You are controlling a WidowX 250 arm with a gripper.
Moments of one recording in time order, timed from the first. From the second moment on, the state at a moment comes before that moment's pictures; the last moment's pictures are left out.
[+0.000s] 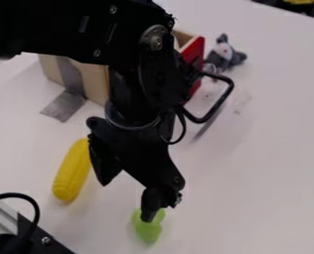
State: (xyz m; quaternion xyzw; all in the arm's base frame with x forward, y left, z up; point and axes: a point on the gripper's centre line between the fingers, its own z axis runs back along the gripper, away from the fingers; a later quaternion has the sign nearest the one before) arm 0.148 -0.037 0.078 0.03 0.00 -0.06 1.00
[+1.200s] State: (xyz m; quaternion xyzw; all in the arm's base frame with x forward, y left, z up) arm 0.327 -0.044 0.081 0.04 -0.06 -0.09 0.99
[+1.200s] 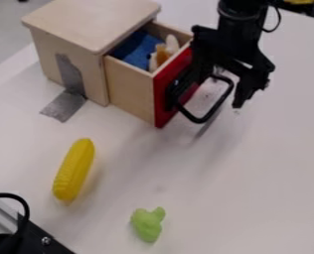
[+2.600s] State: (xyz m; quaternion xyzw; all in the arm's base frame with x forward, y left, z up) arm 0.323 0.037 0.008 0.04 0.02 -0.01 1.00
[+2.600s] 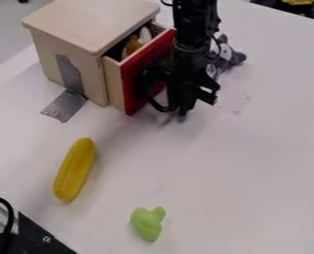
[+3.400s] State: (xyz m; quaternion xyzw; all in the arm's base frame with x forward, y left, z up) arm 0.306 0.074 0.006 0.06 0.02 0.00 1.00
